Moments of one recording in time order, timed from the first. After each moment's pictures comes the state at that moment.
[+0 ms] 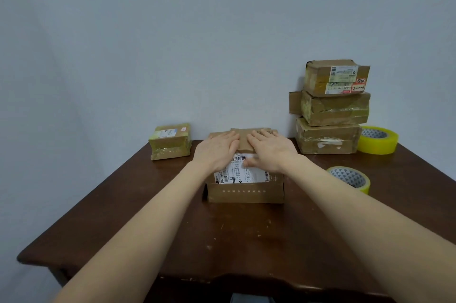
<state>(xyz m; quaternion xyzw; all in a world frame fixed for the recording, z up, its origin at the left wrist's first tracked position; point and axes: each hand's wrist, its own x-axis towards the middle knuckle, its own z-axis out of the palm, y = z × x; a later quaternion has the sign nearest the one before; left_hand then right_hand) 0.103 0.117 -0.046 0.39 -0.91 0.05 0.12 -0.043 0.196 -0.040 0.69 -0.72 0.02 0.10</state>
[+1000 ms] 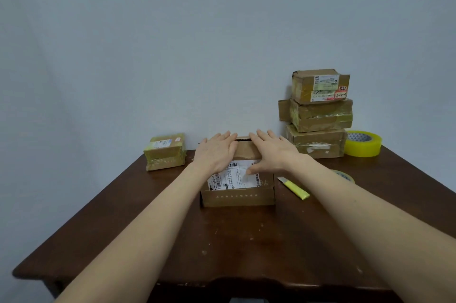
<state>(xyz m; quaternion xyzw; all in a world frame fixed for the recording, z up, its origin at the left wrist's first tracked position) 0.089 0.139 -0.027 0.41 -0.90 0.04 0.13 -0.062 0.223 -0.026 0.66 -0.74 0.07 0.05</state>
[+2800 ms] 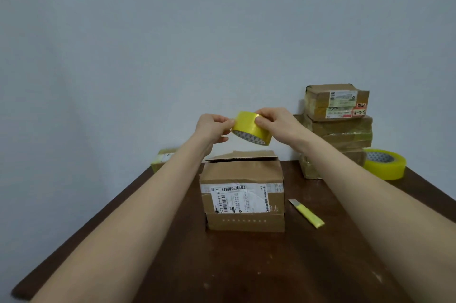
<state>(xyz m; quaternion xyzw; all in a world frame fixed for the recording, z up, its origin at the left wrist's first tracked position) 0.079 0.111 0.055 0.40 -0.68 -0.43 0.44 -0.081 0.189 0.052 0.66 -0.59 0.46 -0.08</state>
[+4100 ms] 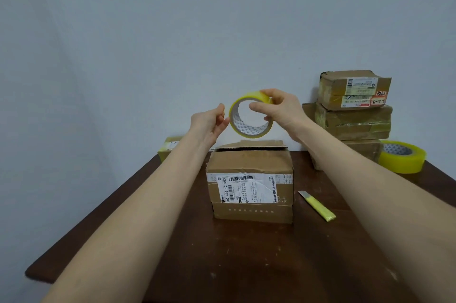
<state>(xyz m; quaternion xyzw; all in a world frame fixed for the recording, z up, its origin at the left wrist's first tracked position) 0.090 0.095 0.048 0.35 -0.39 -0.64 0.56 -0.070 0.162 0.045 0.55 -0.49 0.63 -0.25</state>
